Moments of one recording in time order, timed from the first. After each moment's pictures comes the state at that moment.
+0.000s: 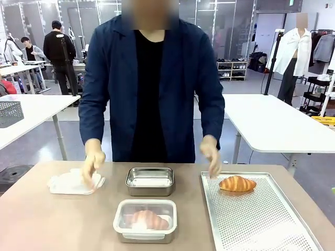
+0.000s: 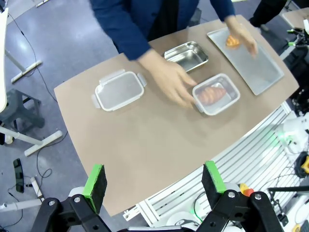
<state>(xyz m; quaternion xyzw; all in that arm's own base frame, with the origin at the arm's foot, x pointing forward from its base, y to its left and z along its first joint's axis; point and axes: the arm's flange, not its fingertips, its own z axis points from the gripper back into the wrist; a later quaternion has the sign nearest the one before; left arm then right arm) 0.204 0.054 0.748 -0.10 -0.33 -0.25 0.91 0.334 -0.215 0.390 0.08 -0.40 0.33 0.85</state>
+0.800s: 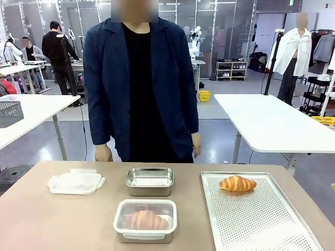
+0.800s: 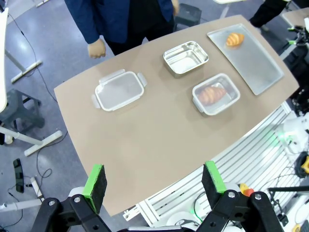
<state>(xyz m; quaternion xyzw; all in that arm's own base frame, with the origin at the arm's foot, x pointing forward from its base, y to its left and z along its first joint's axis) 0.204 0.054 0.748 -0.10 -0.33 -0.25 0.91 0.339 -0.204 0.410 0.07 -0.40 0.36 0.84</state>
